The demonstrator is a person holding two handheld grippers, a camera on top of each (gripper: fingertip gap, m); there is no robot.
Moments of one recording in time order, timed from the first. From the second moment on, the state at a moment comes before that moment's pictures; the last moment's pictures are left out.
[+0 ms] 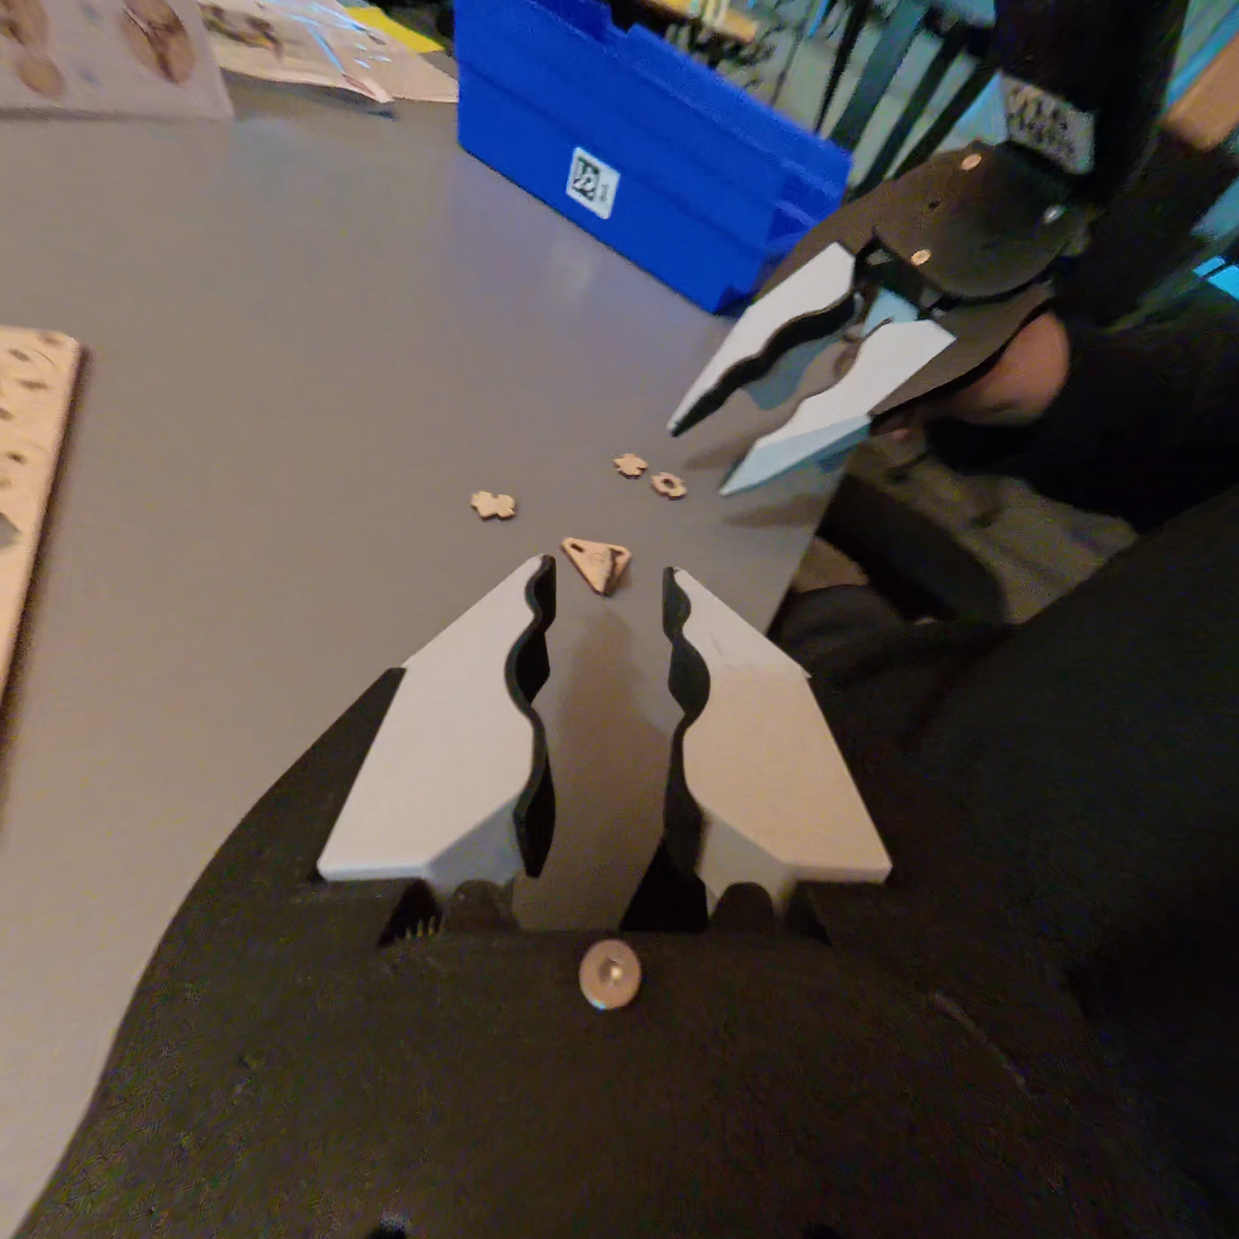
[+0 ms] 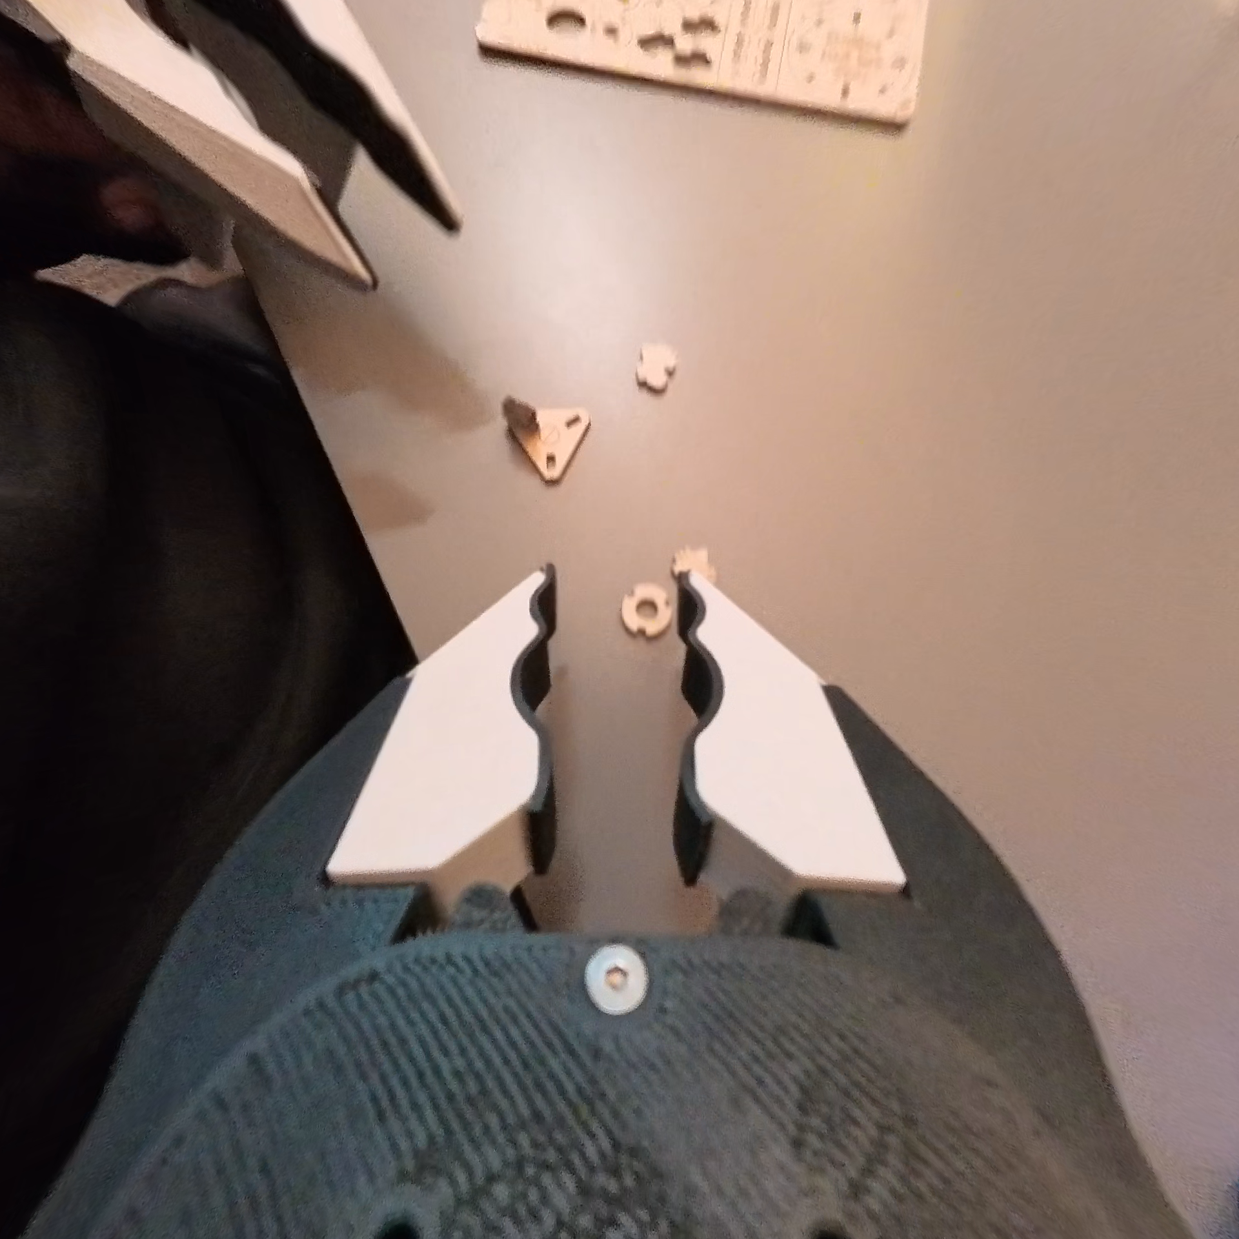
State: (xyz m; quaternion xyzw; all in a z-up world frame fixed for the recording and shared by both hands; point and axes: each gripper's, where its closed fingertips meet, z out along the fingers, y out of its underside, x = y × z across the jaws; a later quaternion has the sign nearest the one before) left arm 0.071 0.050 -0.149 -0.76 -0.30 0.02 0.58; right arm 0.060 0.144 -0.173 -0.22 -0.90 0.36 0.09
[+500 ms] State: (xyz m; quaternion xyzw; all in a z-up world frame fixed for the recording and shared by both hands) left arm 0.062 0.078 -0.192 -0.84 -0.31 0.04 0.44; right arm 0.054 0.146 -0.195 -0.18 -0.90 0.39 0.08
